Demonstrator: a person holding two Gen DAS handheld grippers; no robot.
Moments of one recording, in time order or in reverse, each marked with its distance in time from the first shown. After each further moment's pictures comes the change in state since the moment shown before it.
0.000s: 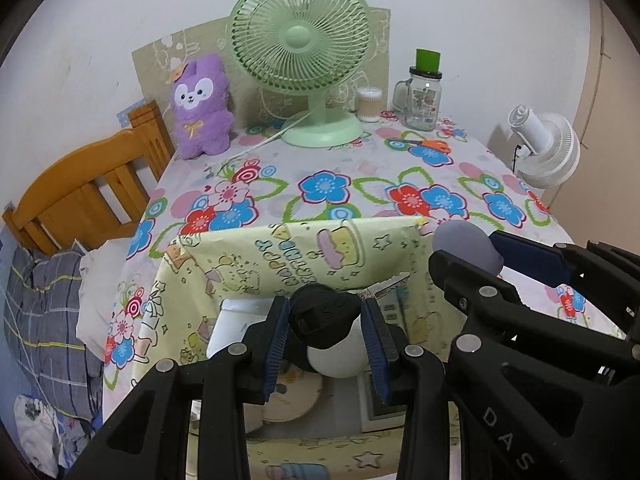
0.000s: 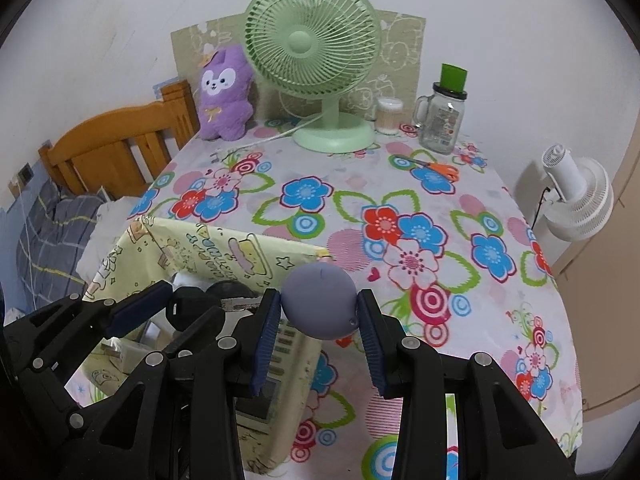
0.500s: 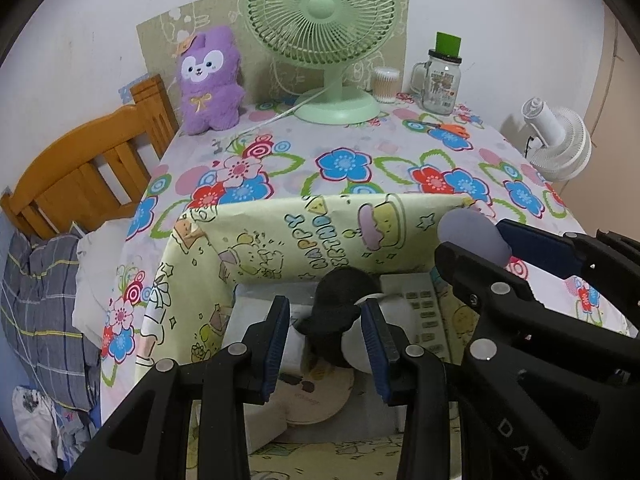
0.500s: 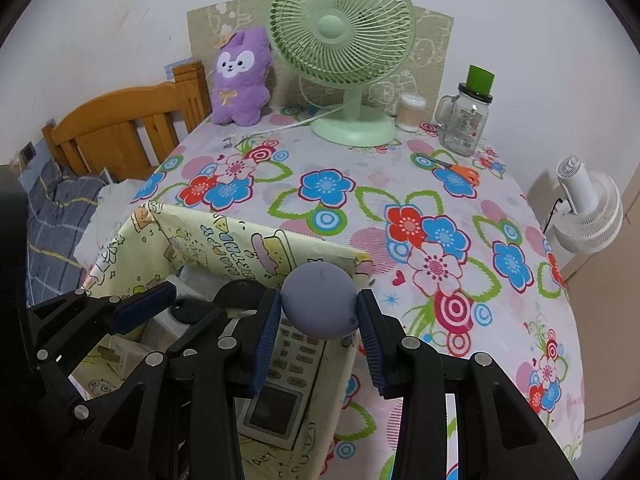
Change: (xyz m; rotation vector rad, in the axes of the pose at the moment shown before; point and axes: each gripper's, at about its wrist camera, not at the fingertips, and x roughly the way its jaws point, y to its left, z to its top) left arm 0.024 0.023 -0.006 -0.023 0.064 0.001; right arm 0.022 0.024 0.003 -0.062 0.028 -0.003
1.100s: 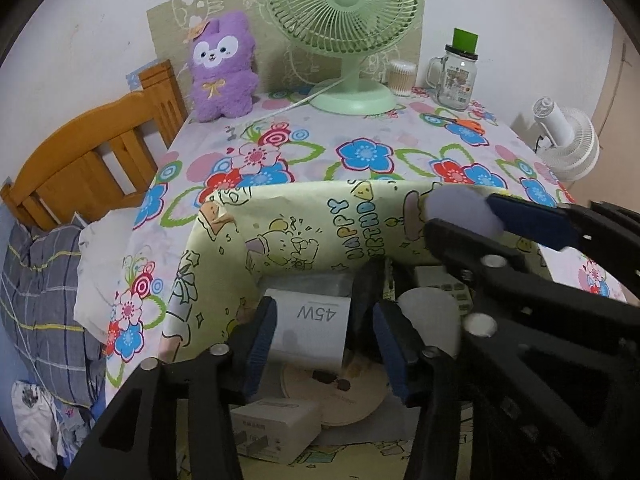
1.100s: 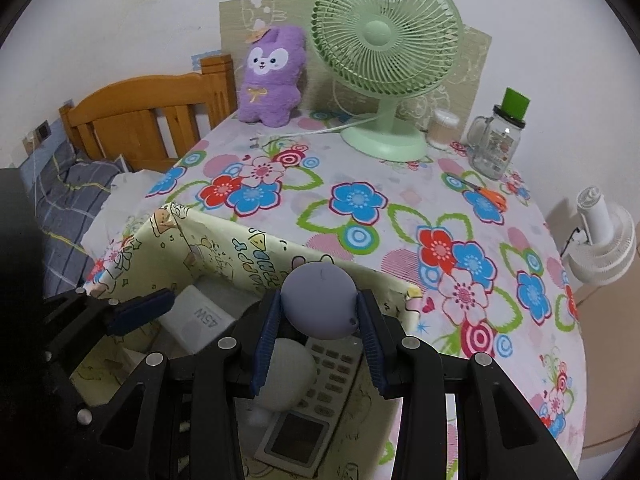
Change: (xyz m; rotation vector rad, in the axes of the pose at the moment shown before) left arm 0.006 0.022 -0.005 -0.011 0.011 -0.001; right arm 0.016 0.023 0.013 -0.086 -0.011 0.055
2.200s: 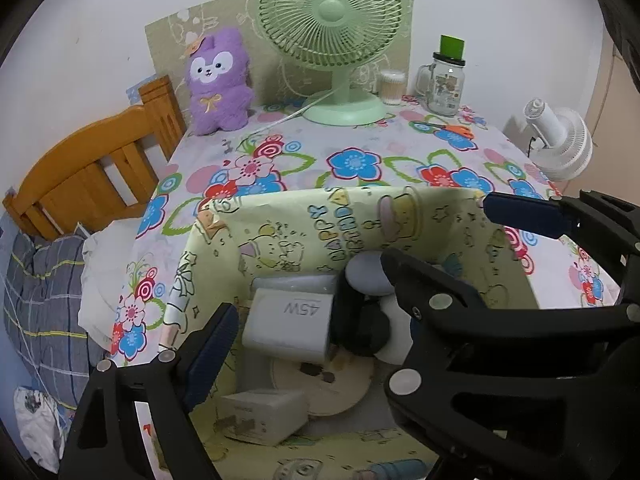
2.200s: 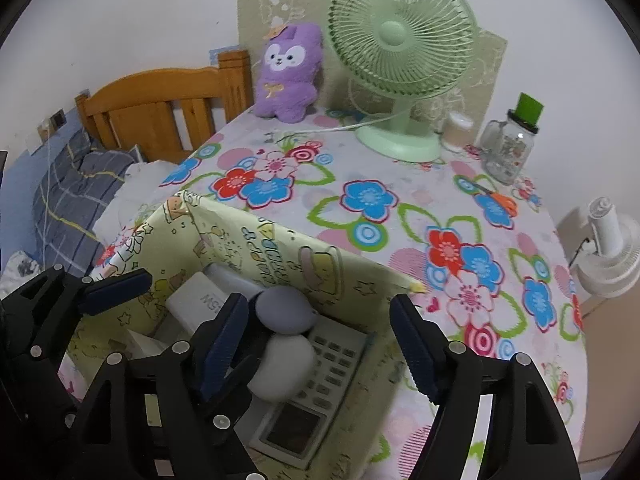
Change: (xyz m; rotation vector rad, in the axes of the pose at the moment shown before) left arm -0.014 -0.014 -0.003 0.017 -0.032 0.006; right arm -0.009 -0.004 -0.007 -0.042 -0.005 0.027
